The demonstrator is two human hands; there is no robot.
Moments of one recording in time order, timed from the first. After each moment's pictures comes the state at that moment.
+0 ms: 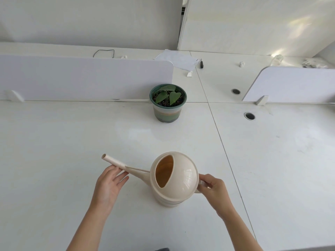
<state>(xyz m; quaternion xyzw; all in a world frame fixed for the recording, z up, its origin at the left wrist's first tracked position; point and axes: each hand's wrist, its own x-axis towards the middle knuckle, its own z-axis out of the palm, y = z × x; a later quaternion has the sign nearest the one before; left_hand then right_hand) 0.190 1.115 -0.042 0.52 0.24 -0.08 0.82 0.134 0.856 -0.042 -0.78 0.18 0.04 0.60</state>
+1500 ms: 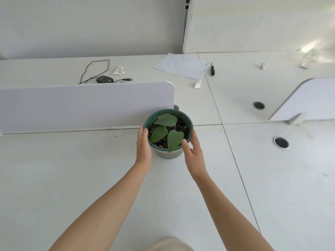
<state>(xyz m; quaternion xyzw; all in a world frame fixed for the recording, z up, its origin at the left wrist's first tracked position) 0.456 0.980 -0.053 0.65 0.15 -0.05 0.74 0.405 0.855 -0.057 -0.73 0.13 -0.04 0.67</state>
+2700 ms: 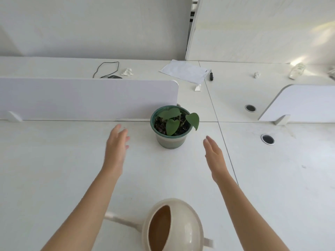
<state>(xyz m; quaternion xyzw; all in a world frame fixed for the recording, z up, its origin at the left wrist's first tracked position) 0.371 1.059 0.017 0.70 0.16 0.03 0.70 0.336 0.823 -0.018 -0.73 0.22 0.00 0.64</state>
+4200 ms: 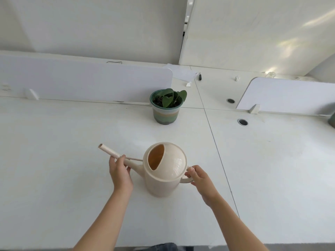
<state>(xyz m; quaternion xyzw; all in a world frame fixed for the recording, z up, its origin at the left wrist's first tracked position) 0.180 1.064 -0.072 0.48 0.28 0.09 0.83 0.125 0.848 -0.075 -0.74 0.16 0.10 0.64</state>
